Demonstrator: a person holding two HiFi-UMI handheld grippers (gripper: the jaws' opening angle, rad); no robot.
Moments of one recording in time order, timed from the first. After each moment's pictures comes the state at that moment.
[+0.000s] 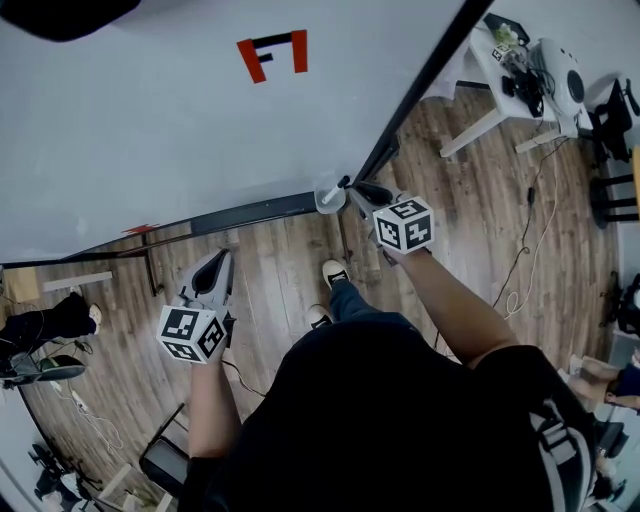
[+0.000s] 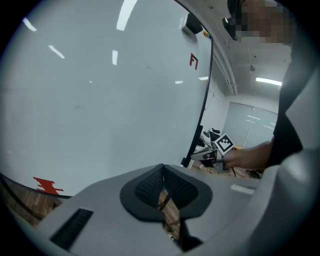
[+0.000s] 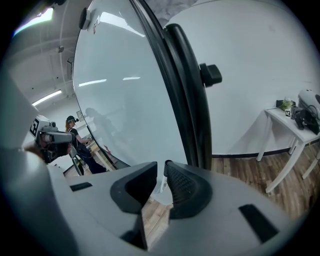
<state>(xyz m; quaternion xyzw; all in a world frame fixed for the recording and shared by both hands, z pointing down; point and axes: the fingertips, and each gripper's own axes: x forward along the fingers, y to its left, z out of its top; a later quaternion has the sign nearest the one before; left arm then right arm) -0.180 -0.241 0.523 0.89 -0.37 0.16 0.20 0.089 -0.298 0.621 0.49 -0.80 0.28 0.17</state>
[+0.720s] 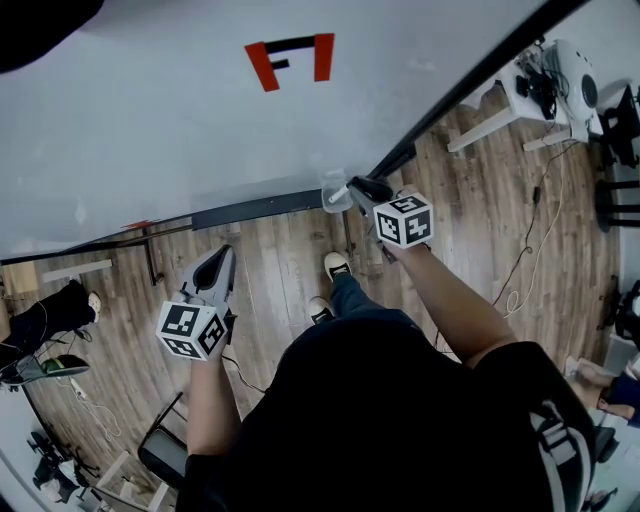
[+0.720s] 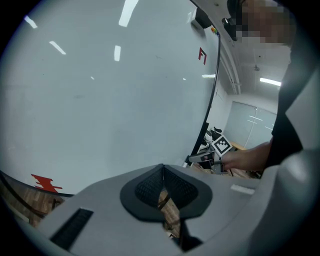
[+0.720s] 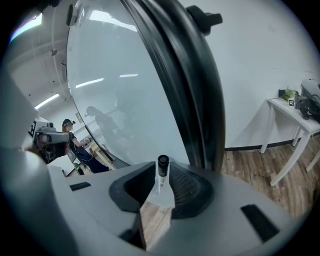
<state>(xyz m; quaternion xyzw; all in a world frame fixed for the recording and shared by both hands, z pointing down) -0.181 -0.261 0.542 0.89 -0.37 0.17 0.22 0.082 -0.321 0.658 0.48 -0.80 0.32 0.18</state>
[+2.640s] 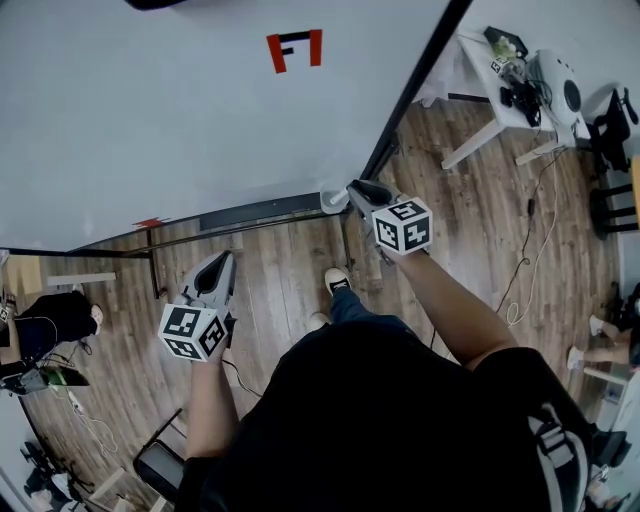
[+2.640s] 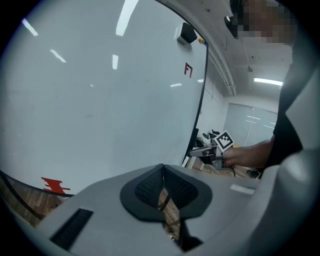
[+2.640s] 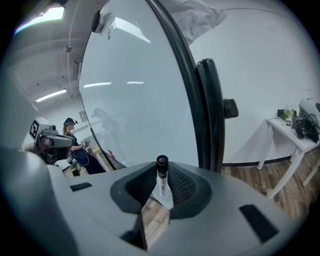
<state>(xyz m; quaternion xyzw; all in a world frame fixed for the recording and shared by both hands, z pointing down) -0.197 -0.215 0.507 0.90 -0.38 0.15 0.19 0.070 -0.288 0.582 0.50 -0.82 0.25 0.15</state>
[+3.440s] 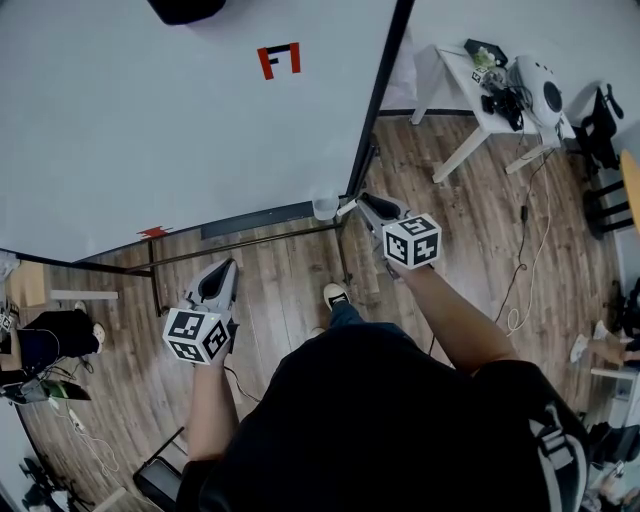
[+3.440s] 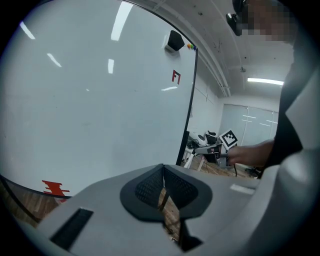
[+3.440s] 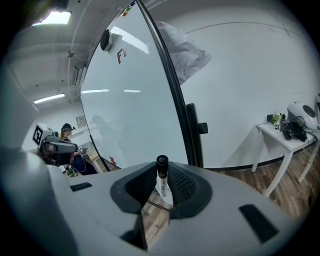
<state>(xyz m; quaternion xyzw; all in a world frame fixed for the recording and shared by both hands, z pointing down) -0.191 -0.179 0.486 0.91 -0.36 0.14 0.16 0.097 -0.233 0.539 0.53 -0.81 0.23 0.12</state>
